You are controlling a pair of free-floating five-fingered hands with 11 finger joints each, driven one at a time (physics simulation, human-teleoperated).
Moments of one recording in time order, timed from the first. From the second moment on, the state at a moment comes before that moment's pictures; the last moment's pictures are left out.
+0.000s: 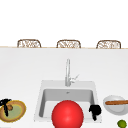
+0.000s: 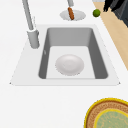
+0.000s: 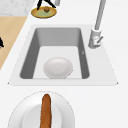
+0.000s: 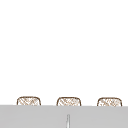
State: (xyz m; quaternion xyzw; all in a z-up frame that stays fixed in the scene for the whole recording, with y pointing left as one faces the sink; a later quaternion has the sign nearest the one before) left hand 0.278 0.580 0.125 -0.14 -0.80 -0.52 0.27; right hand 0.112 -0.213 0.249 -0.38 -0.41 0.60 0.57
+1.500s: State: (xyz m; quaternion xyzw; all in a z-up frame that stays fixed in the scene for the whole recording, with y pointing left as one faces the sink) left hand 0.273 0.590 0.135 -0.04 -0.85 -0.47 0.24; right hand 0.112 -0.213 0.249 -0.38 -0.41 0.60 0.57
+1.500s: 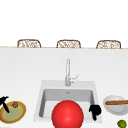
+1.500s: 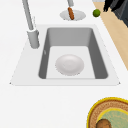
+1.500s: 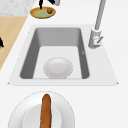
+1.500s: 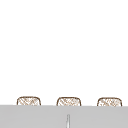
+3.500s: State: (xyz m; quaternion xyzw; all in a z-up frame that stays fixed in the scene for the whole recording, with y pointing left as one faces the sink) left hand 0.339 0.546 0.119 -0.08 -0.82 -0.53 0.22; right hand 0.112 -0.213 0.249 -0.38 -0.41 0.60 0.57
